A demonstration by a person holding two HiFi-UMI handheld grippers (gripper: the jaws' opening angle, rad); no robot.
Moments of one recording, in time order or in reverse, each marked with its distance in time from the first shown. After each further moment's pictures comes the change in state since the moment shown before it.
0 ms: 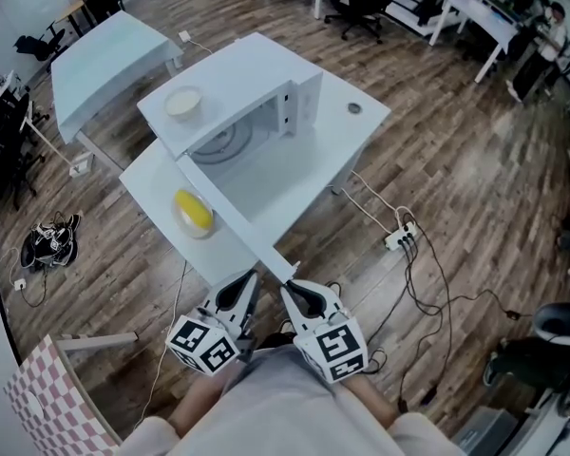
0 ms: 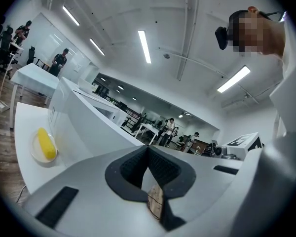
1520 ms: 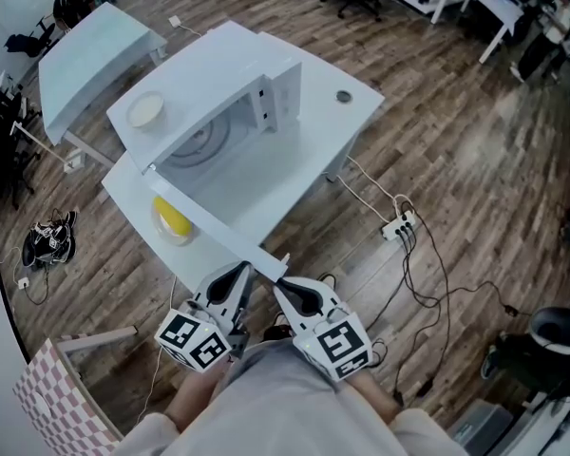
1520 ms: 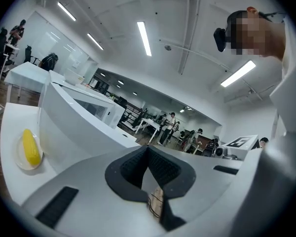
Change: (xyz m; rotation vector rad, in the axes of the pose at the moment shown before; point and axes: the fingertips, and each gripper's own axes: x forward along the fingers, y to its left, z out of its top) left arm 0.077 -0.005 0.007 0.011 0.070 0.020; right arm 0.000 -0.061 0.013 0.031 -0.006 0.124
